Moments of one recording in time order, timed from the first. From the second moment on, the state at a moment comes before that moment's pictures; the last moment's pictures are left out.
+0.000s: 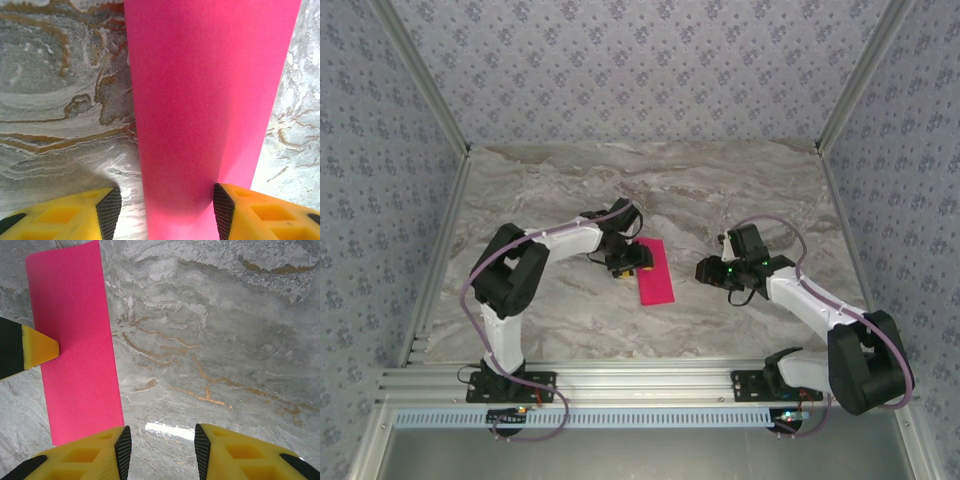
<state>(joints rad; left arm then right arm) -0.68 1.95 1.26 -0.56 0.35 -0.81 0.36 1.23 0.62 -0.38 -0.31 0.53</state>
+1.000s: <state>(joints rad) -0.68 1.96 1.27 -0.57 0.35 -0.81 0.42 1.49 0.61 -0.06 -0.56 0.67</state>
